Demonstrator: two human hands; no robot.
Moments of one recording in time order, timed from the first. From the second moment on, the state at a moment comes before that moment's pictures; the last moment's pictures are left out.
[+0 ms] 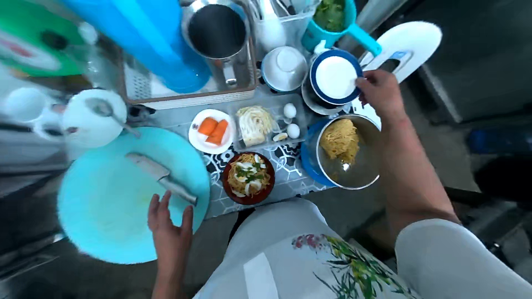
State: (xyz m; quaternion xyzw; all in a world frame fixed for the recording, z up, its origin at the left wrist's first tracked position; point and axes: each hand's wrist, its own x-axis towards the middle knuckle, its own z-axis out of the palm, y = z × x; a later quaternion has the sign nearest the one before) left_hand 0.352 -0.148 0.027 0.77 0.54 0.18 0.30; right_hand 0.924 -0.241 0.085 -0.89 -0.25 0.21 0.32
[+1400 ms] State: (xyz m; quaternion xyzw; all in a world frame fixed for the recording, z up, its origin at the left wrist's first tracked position) left_hand 0.506 -0.139 0.060 0.87 0.29 0.15 0.37; right_hand 0.834 -0.440 0.053 -0.92 -0.03 0.30 0.23
